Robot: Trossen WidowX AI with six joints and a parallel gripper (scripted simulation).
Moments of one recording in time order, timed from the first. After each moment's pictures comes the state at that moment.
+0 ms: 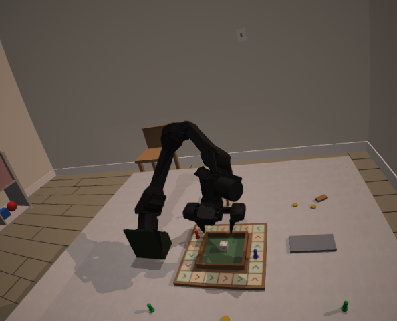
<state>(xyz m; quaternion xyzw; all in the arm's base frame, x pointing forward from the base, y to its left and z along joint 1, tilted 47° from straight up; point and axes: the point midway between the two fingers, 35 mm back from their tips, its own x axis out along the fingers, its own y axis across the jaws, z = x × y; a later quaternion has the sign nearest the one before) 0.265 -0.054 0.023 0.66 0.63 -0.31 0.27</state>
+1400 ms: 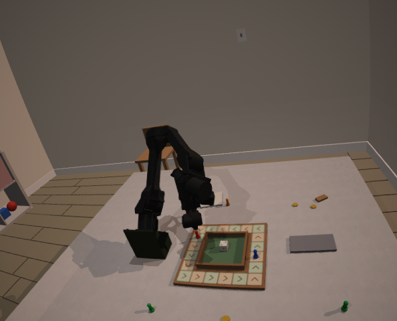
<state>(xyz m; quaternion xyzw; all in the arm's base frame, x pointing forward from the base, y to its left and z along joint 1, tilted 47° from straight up) 0.174 0.012 0.049 0.19 0.60 0.35 0.69</state>
